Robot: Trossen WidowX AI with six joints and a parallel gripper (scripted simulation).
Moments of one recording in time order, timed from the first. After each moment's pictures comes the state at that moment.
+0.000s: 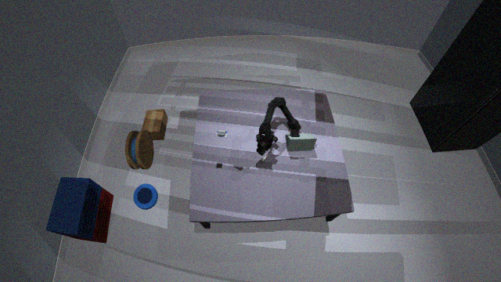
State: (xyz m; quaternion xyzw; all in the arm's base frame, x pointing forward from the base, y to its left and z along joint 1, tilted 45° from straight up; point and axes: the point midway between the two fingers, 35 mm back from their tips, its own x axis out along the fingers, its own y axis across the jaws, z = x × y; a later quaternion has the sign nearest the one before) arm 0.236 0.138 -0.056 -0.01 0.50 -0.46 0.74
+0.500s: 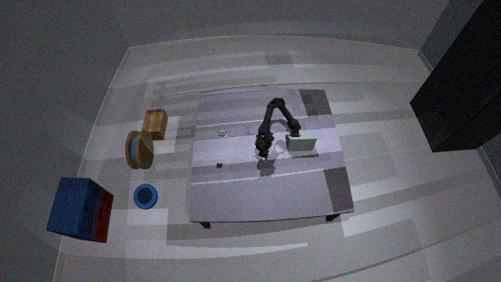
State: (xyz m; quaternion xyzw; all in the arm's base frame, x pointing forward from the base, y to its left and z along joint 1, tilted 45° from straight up) arm 0.243 0.133 -0.068 -0.14 0.57 -0.36 0.72
